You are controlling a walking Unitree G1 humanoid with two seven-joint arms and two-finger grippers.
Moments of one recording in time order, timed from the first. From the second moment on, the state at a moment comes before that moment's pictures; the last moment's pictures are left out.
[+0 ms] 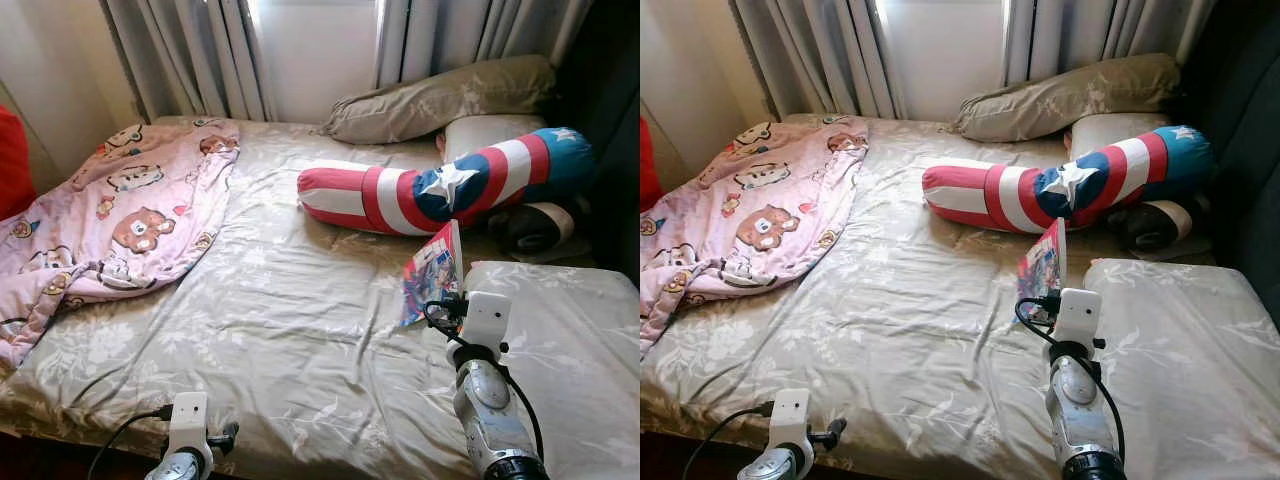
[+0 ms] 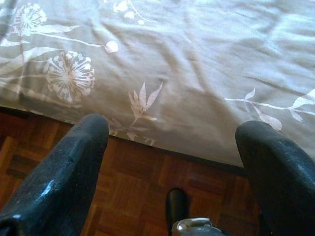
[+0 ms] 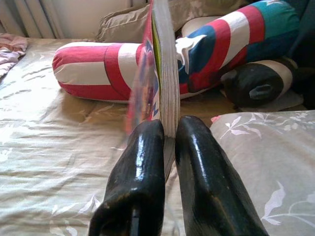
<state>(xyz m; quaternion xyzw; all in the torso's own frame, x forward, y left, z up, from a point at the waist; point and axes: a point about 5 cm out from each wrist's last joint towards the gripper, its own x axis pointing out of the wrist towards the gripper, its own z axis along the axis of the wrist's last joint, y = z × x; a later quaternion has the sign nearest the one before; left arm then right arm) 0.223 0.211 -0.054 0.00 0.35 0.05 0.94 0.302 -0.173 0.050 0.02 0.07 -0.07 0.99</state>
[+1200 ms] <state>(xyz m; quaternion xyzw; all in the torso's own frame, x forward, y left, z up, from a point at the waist) 0.295 0.199 0.047 0.03 0.01 0.00 1.00 0.292 -0.159 0.032 0.01 0.14 0.02 0.99</state>
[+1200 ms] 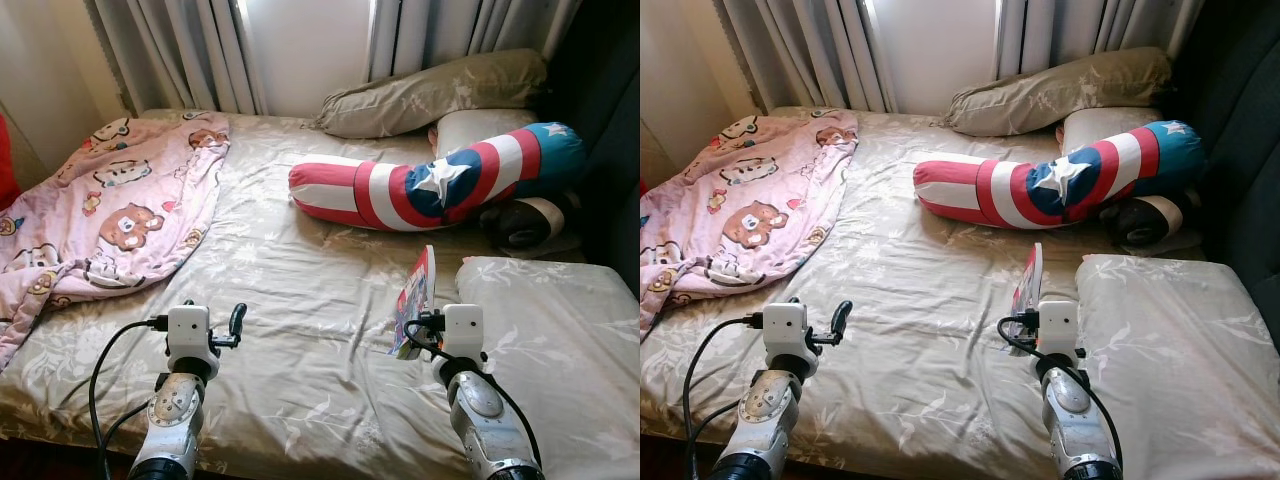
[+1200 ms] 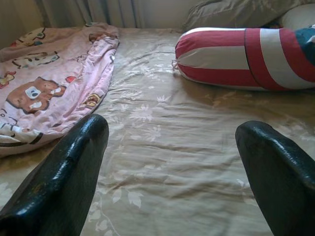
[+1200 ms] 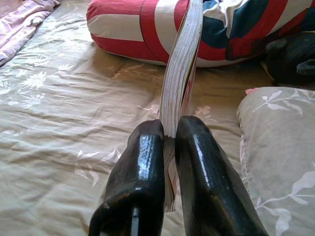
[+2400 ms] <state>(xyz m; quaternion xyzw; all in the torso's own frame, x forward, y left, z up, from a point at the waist) 0.296 0.197 0.048 0.03 0.02 -0.01 1.00 0.292 -0.152 0.034 0.01 0.13 0.03 0.99</state>
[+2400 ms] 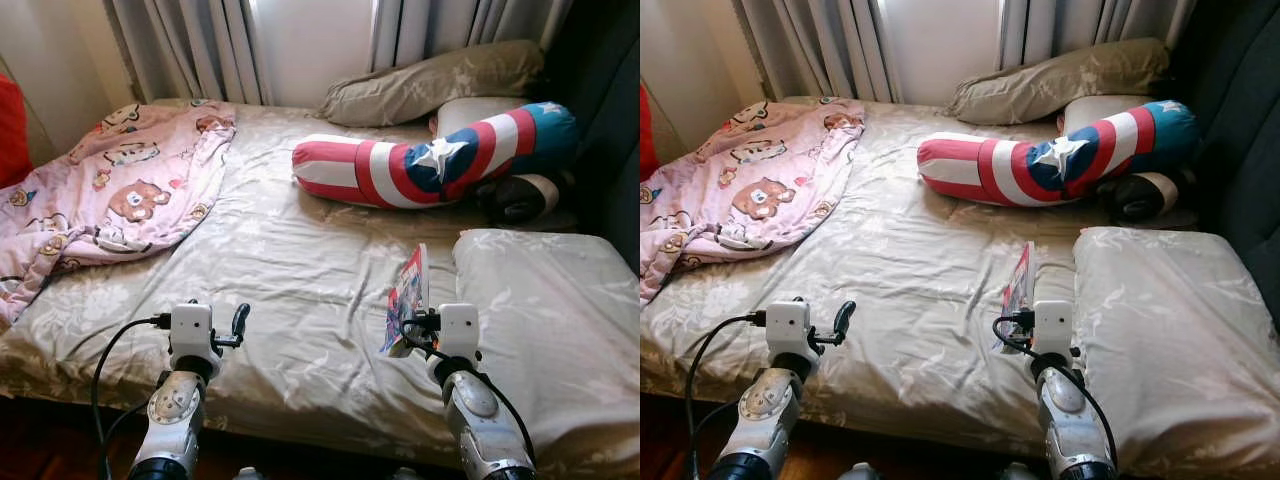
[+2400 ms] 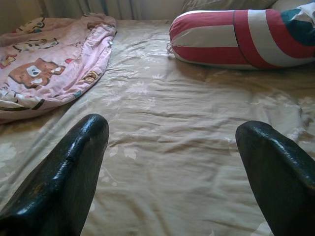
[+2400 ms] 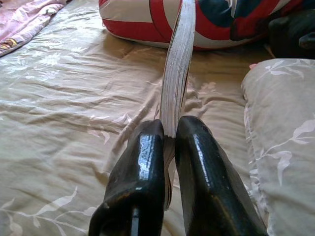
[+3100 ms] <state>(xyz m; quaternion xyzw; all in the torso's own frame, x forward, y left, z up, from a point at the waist) 0.298 0.196 0.051 0.03 0.01 -0.02 1.00 0.294 -0.143 0.040 -0.01 0.11 0.07 0.99</state>
